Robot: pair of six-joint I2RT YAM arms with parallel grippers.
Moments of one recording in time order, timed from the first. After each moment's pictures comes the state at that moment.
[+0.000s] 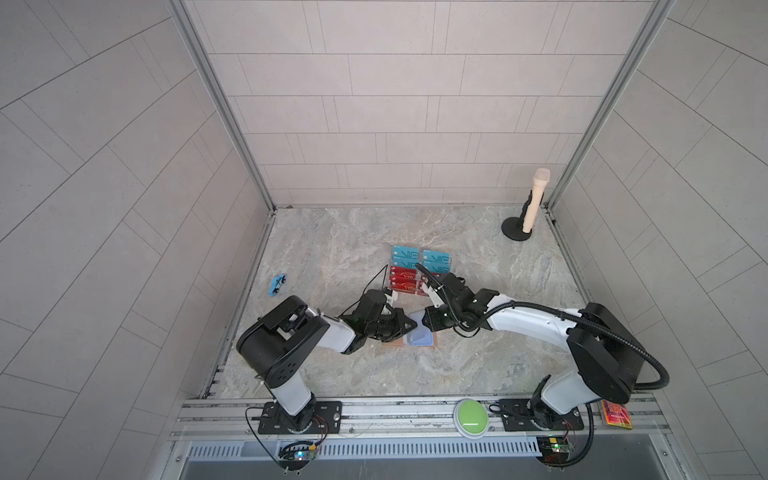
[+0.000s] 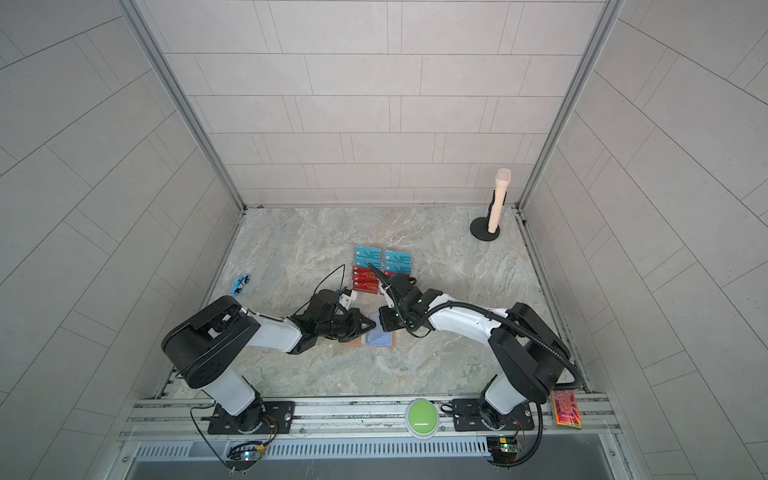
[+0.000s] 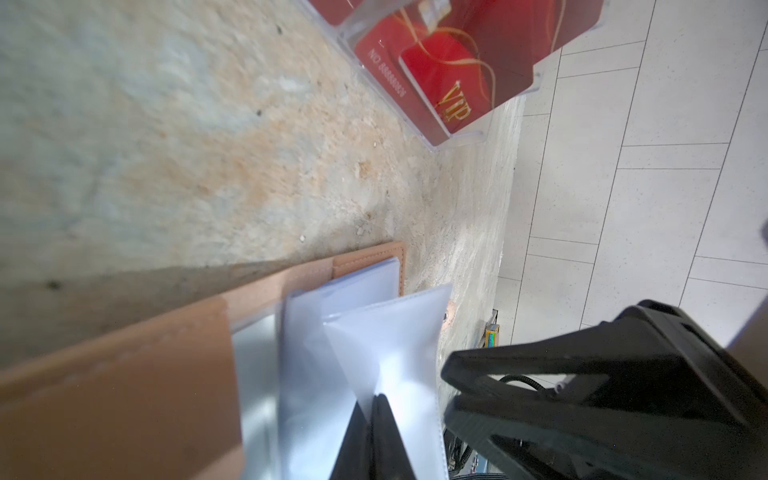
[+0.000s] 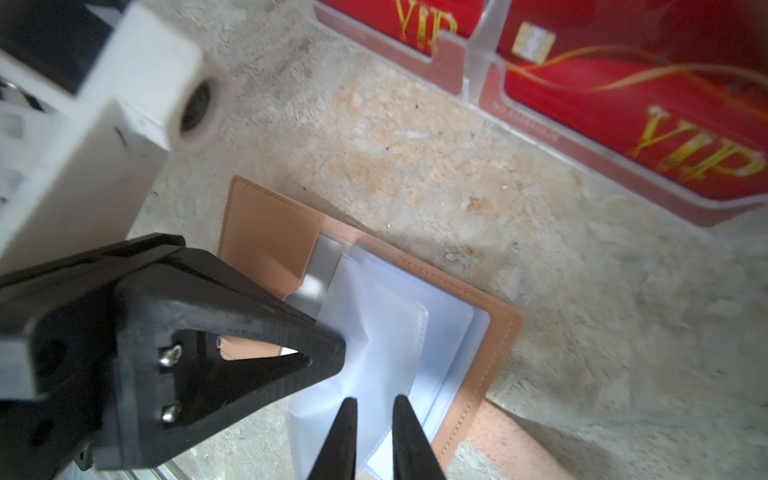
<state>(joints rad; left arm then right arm) -0.68 1.67 0.45 0.58 0.52 -1.09 0.74 1.52 0.86 -0.34 -0.19 0.53</state>
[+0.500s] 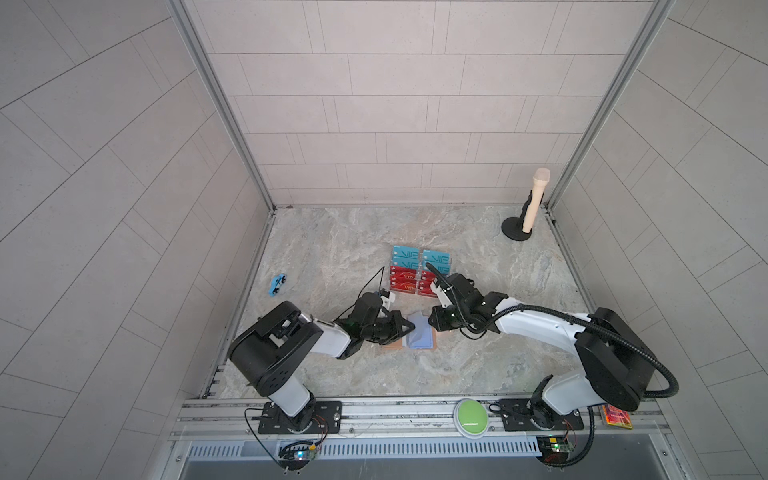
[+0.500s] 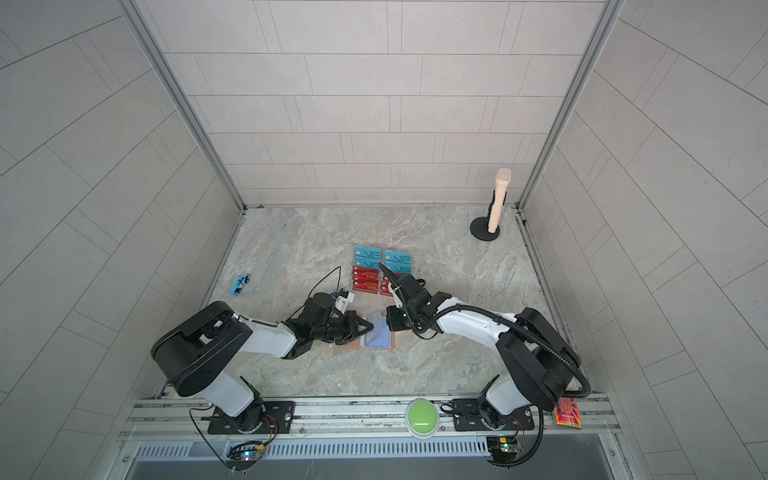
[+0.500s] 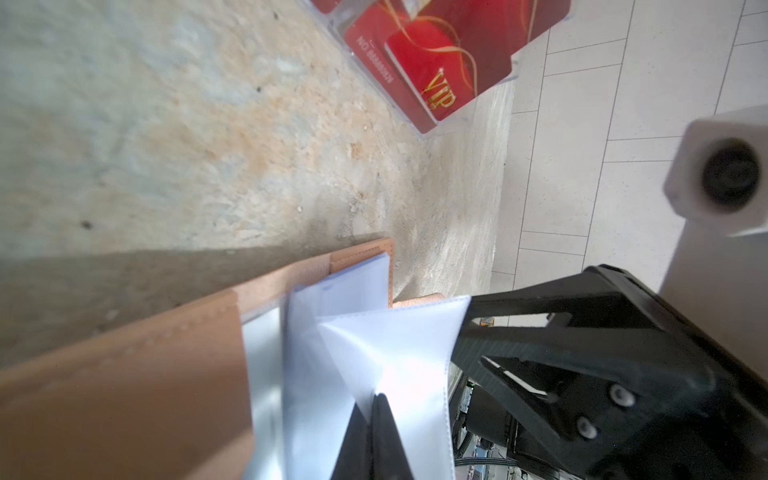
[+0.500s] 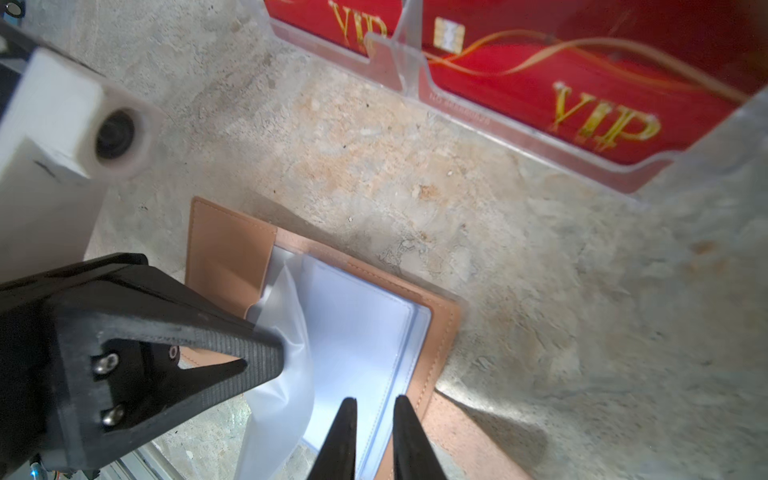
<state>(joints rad) -0.68 1.61 0.39 0.62 0.53 -1.09 0.70 1.49 0.78 -0.29 -0.21 0.56</state>
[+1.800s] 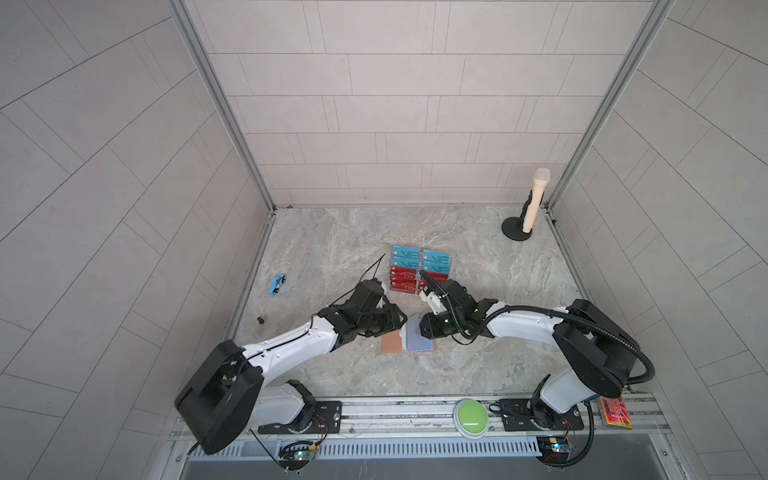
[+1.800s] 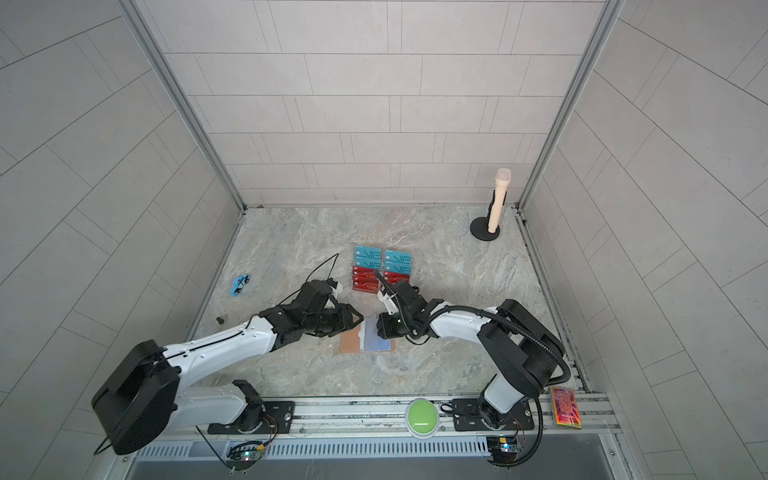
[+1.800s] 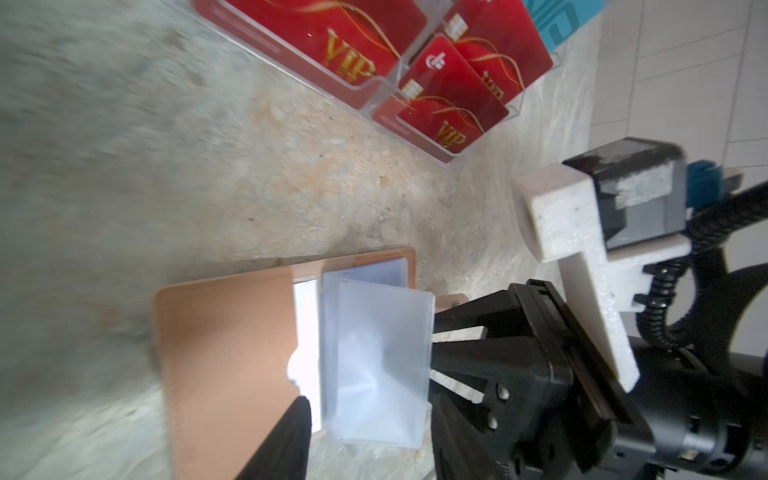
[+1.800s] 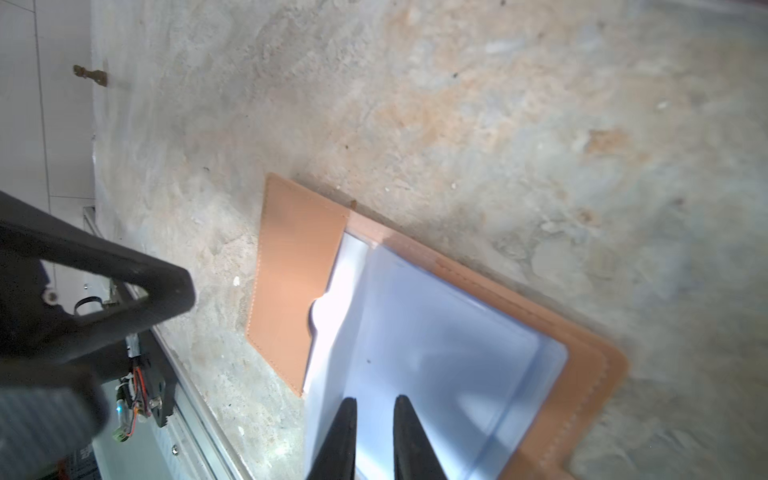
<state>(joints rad) -0.69 1.23 0.61 -0.23 0.25 -0.89 0.73 1.58 0.72 -0.08 -0.41 0.62</state>
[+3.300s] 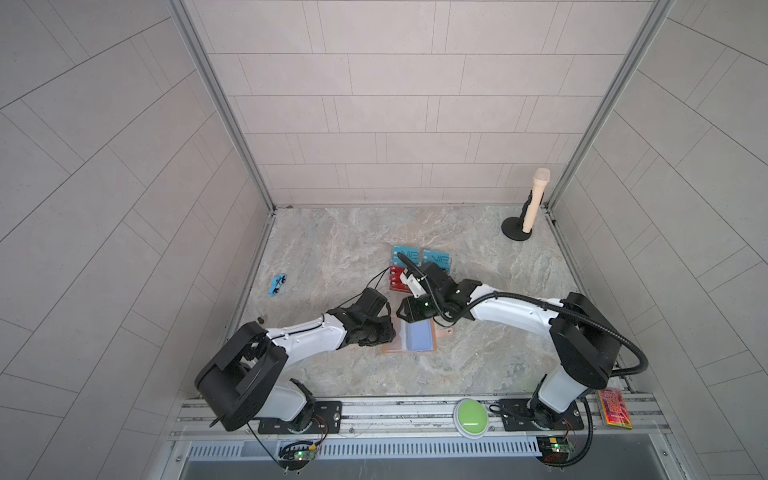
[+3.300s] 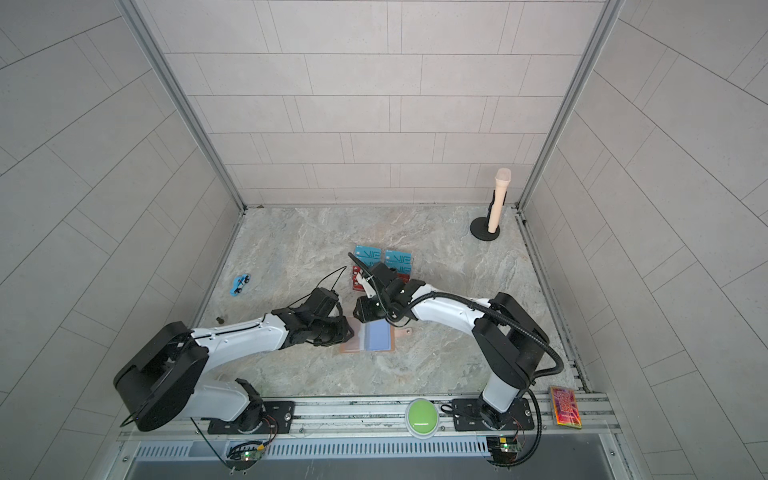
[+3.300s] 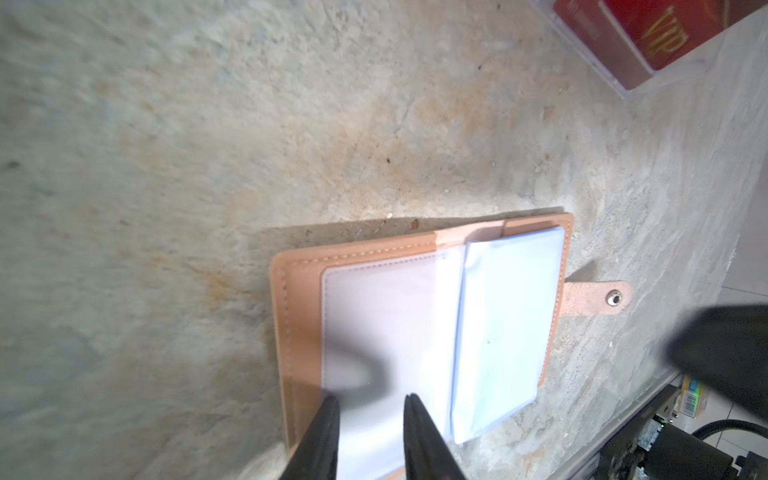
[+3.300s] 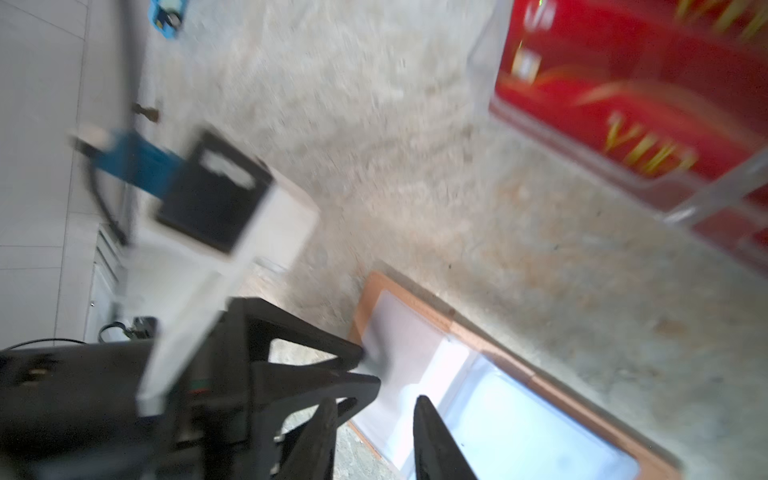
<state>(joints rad) -0.69 1.41 0.57 -0.21 0.25 -0.81 0.77 1.64 1.09 -0.33 -0.29 0.55</state>
